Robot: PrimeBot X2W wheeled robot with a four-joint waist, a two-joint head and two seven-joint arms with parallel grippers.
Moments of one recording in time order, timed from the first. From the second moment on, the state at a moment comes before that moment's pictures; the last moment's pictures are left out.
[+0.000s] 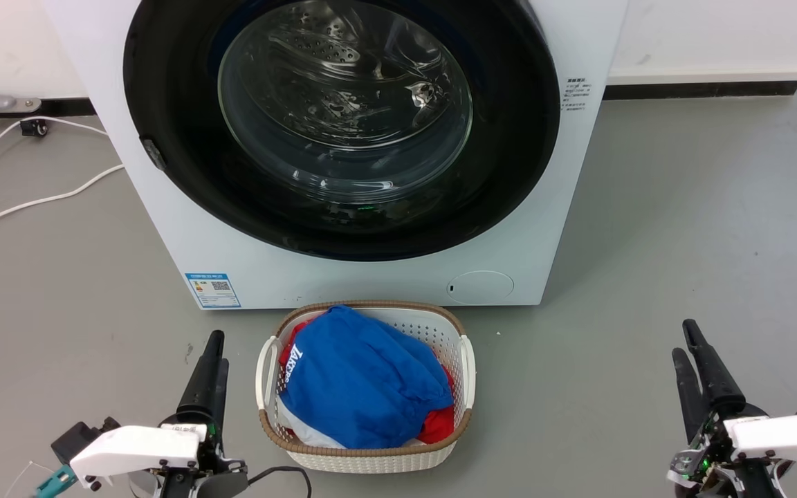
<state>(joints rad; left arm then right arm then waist) -0.07 0.05 0.04 0.24 -1.51 -0.13 0.05 -0.06 -0.06 -0.06 0.24 1.54 0.13 0.05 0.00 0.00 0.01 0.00</state>
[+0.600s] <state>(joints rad) -0.07 0.09 -0.01 0.17 -1.06 -0.12 -0.02 -0.04 -0.06 -0.04 0.15 1.03 0.13 -0.01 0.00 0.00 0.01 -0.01</state>
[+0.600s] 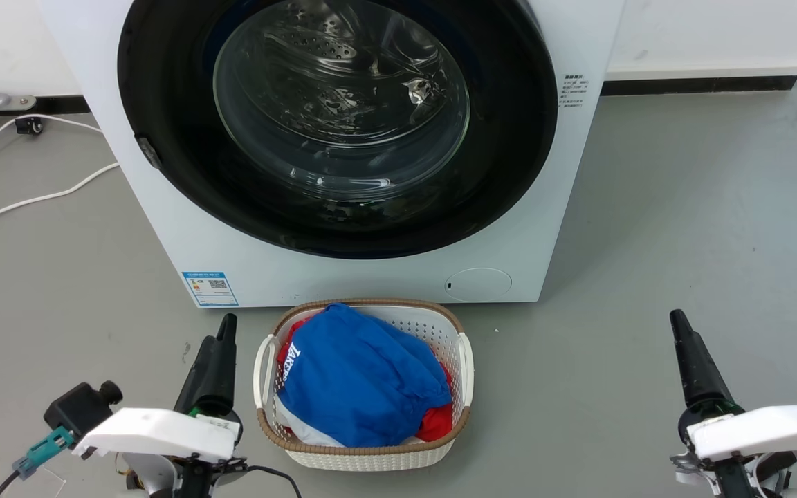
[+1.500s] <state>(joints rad) -0.08 0.17 -0.11 0.15 -0.65 -0.08 -0.11 0.01 -0.06 -0.01 0.05 0.58 0.13 -0.03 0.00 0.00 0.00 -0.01</state>
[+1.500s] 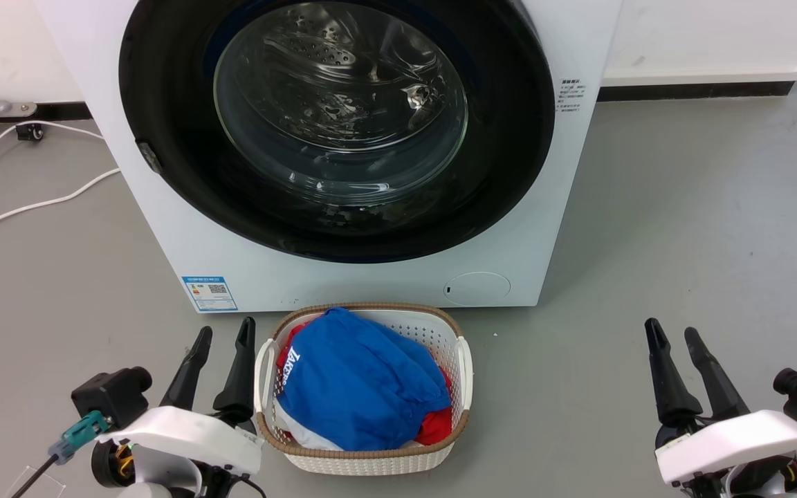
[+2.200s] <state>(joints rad) -0.08 0.19 -0.15 0.16 -0.44 -0.05 -0.16 0.03 -0.05 0.00 0.02 0.35 0.13 -0.05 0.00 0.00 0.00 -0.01</state>
